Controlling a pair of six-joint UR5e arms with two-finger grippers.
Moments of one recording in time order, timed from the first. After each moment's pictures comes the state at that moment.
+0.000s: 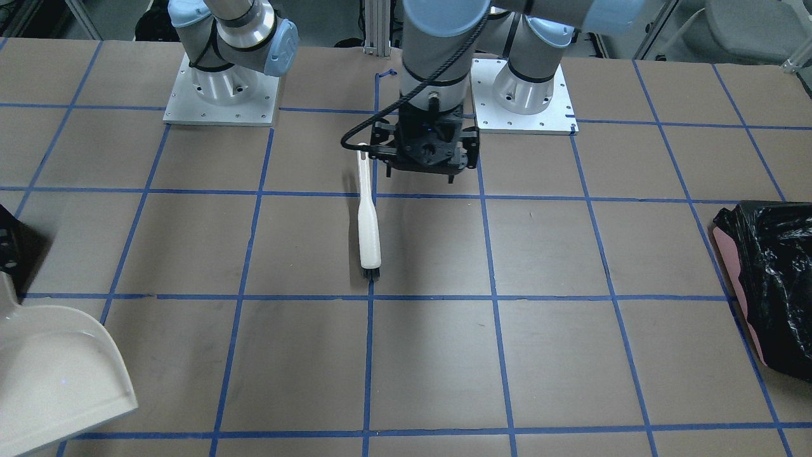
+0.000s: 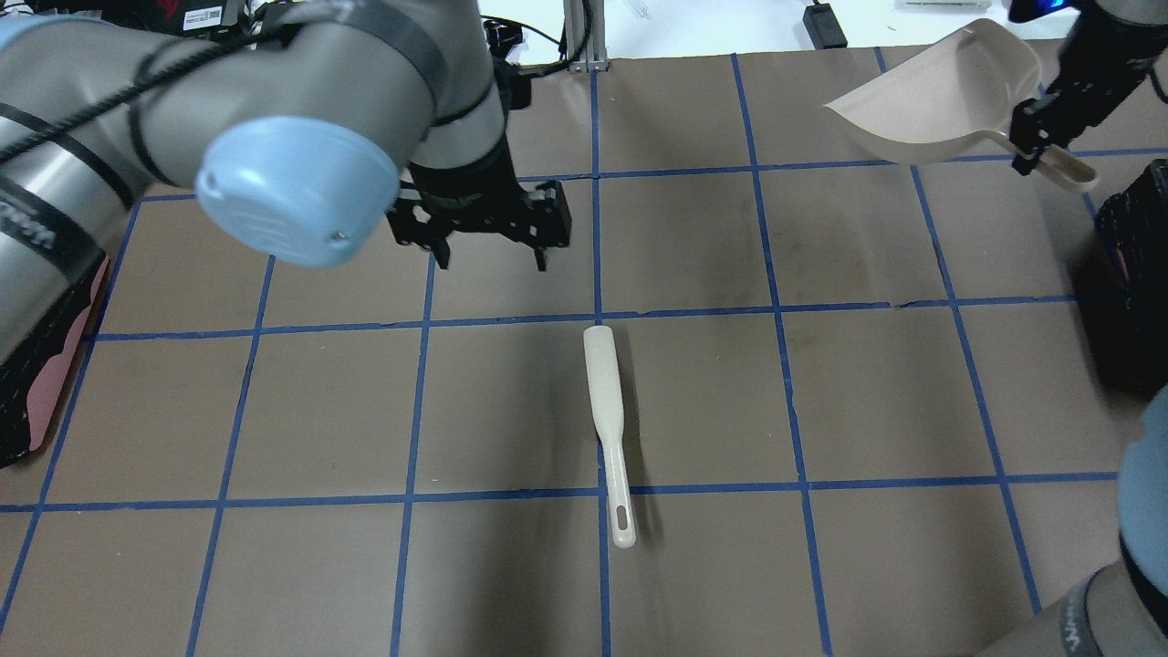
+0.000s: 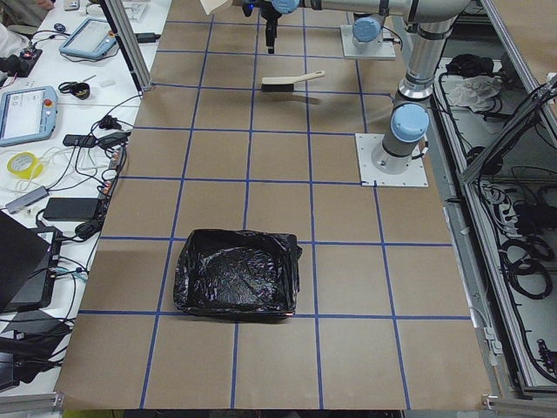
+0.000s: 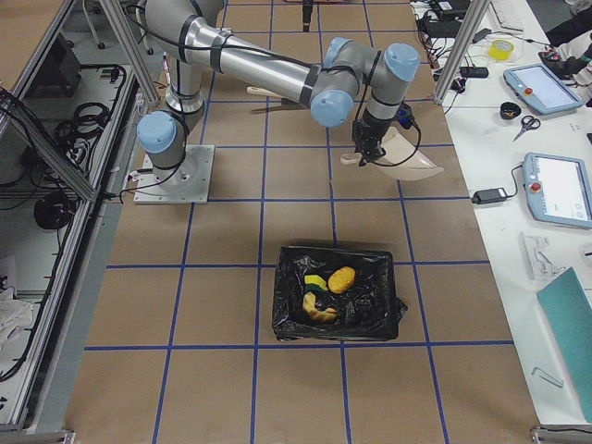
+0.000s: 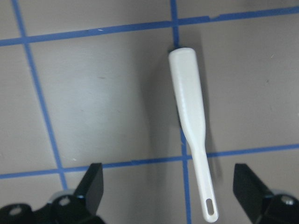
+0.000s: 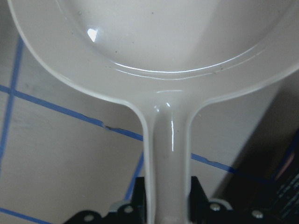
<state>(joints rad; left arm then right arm) -1.81 -1.69 -1.52 -1.52 1.56 -0.19 1.26 -1.20 1.36 -1.63 -1.62 -0.64</state>
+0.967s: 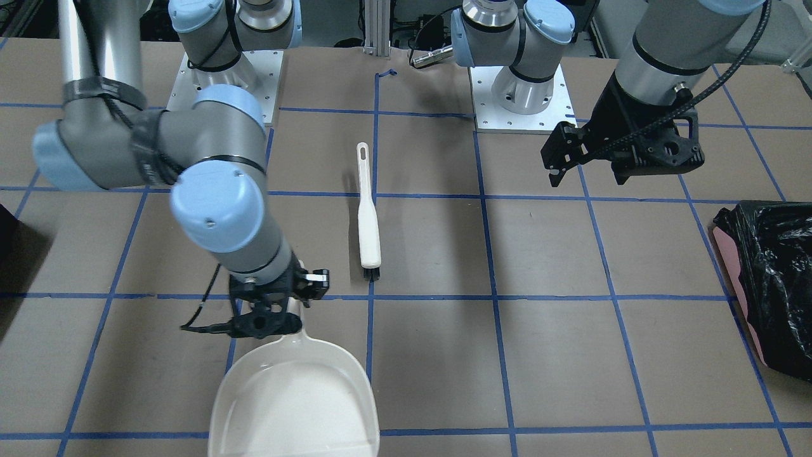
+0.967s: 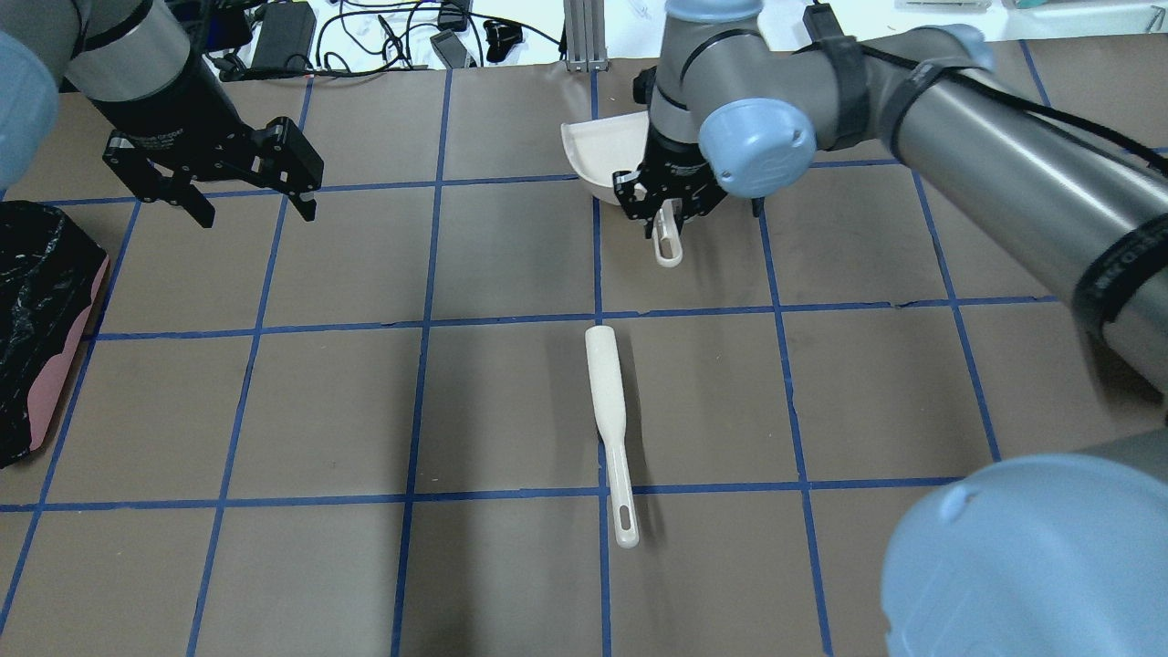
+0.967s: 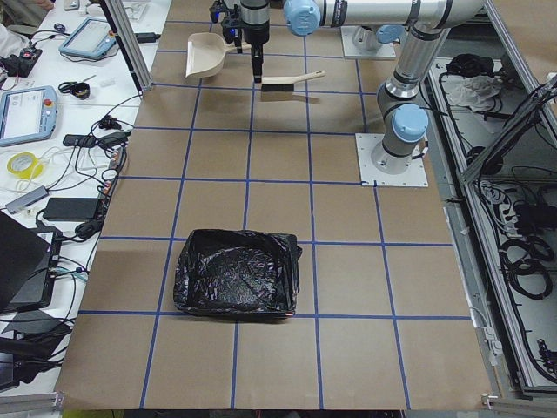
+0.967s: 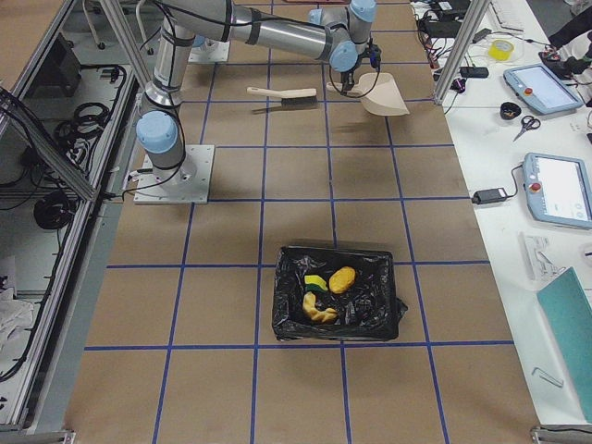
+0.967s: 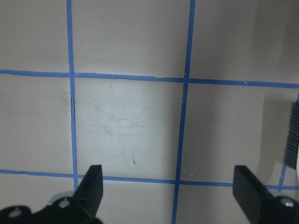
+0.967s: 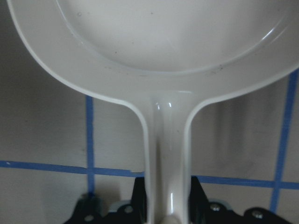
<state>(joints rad) -1.49 -1.58 -1.56 -1.58 1.60 0.04 1.82 -1.08 1.46 -1.92 -1.48 0.20</state>
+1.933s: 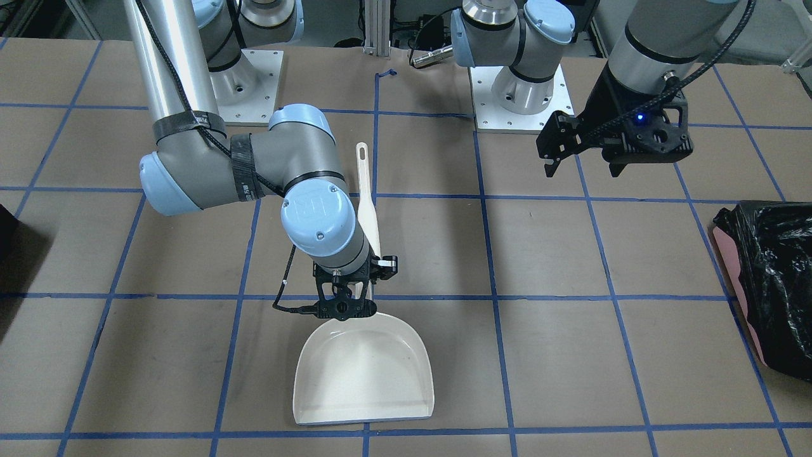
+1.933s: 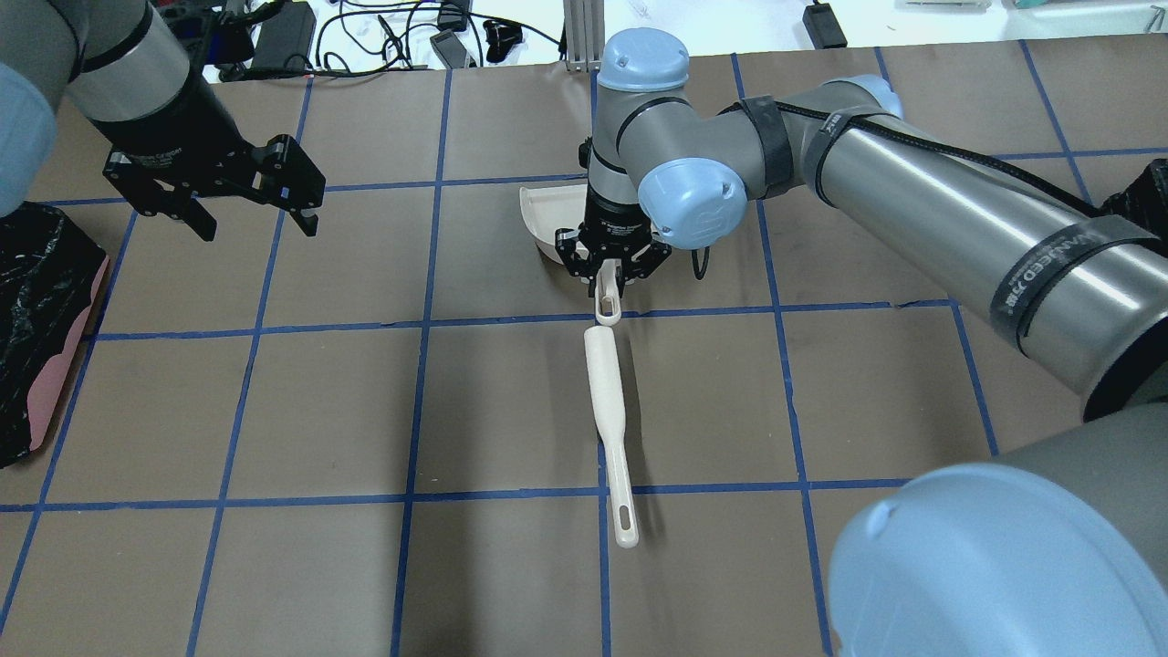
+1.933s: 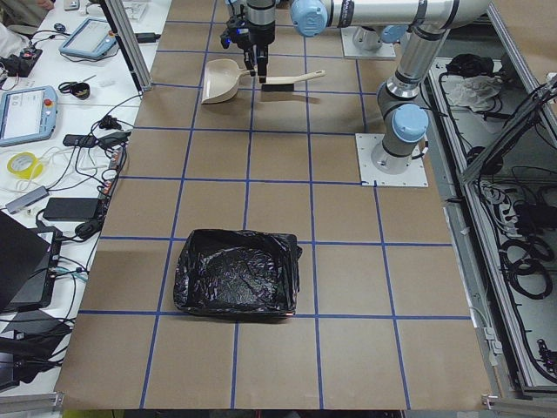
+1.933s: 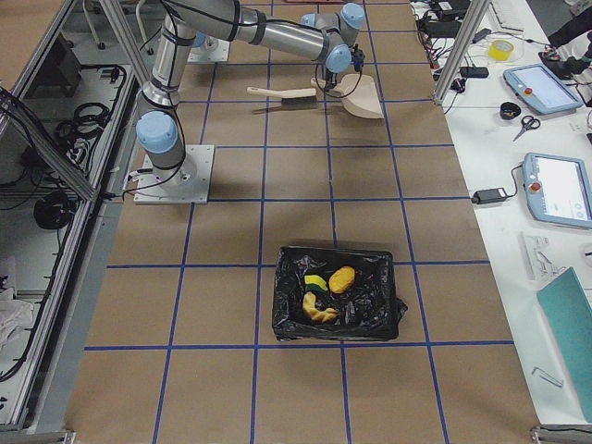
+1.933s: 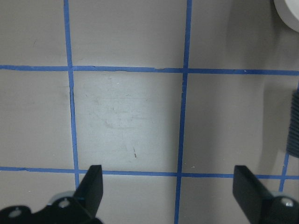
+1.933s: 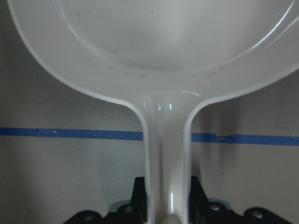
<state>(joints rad) -1.50 -1.56 -1.59 -1.56 1.60 0.06 1.87 -1.04 1.50 -1.90 -1.38 0.29</state>
